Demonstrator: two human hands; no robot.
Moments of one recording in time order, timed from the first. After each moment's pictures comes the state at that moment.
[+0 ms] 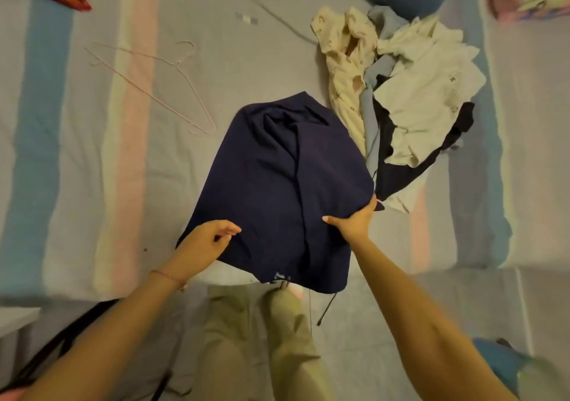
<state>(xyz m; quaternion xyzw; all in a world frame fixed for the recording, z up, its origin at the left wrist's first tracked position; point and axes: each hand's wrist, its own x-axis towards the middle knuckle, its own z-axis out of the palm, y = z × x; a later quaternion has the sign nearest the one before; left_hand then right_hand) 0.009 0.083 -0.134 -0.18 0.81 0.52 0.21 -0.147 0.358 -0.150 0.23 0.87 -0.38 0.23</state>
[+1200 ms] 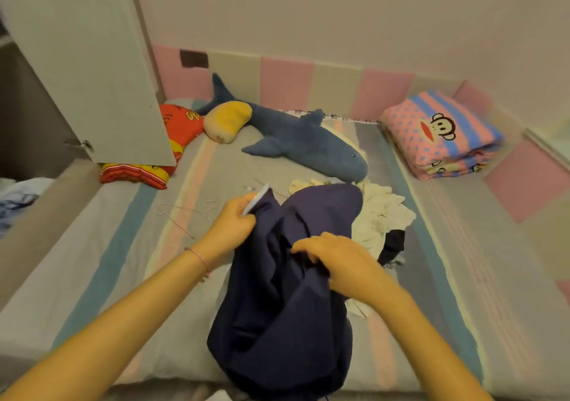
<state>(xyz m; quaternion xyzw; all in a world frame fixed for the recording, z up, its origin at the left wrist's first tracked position) -0.039 0.226 0.281 -0.14 0.79 0.59 -0.06 -0.112 0.437 0.253 -0.54 0.84 -0.07 0.00</state>
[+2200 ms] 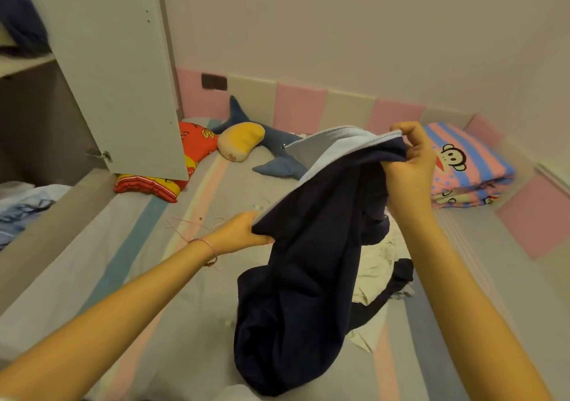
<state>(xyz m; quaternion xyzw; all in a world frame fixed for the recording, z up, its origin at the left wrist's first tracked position) -0.075 0.174 0.238 -0.07 0.88 0.47 0.06 -0.175 0.399 0.374 -0.31 0.64 -0.69 -0.11</state>
